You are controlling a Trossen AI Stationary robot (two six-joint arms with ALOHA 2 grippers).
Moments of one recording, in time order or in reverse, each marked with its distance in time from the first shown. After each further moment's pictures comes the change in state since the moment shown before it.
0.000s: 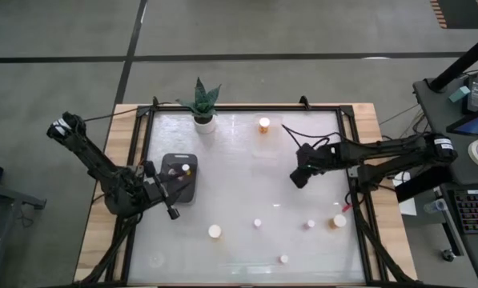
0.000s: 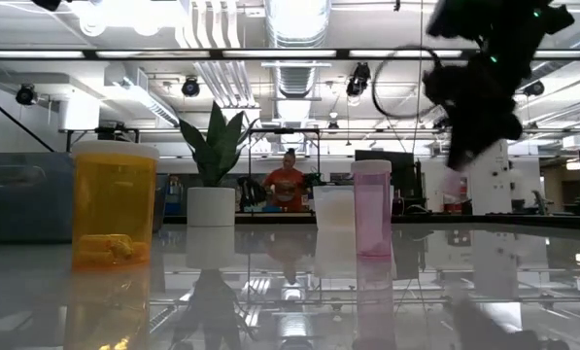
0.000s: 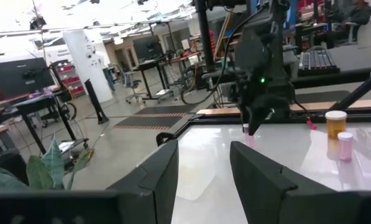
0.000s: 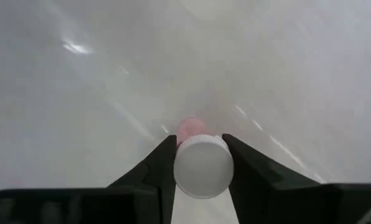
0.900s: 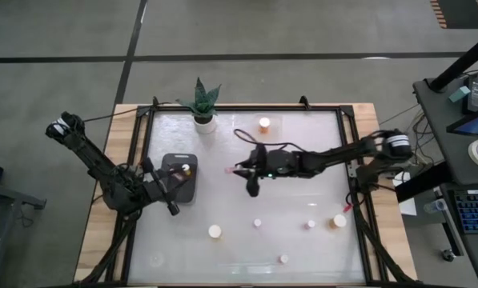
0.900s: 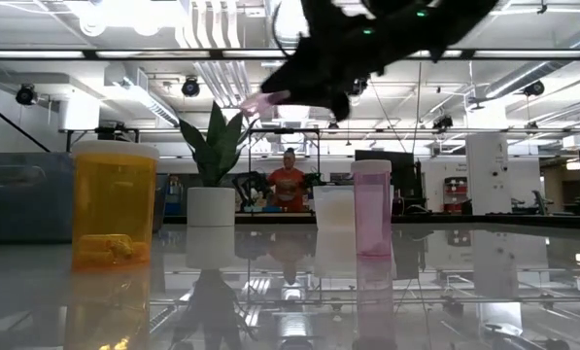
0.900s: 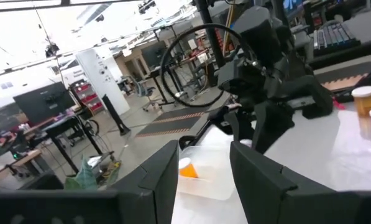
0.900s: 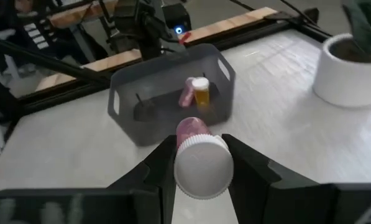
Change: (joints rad) left arm 0.023 -0.040 0.000 0.005 -0.007 0.222; right arm 0.062 0.500 0.237 1.044 -0.027 -0.462
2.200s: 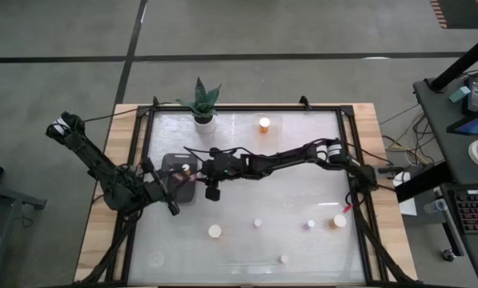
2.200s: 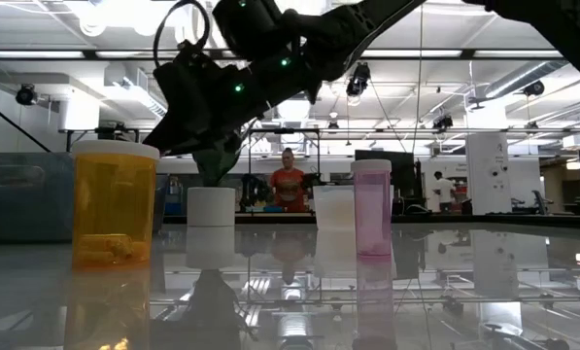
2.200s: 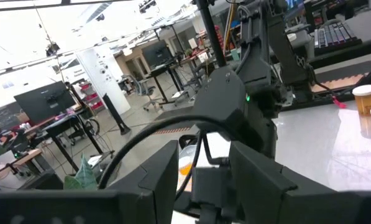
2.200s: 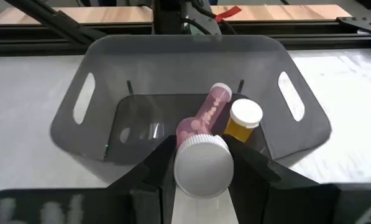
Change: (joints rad) left arm 0.001 0.005 -0.005 0.001 -0.002 -0.010; right arm -0.036 0.585 0.683 -0.204 -0.114 -0.277
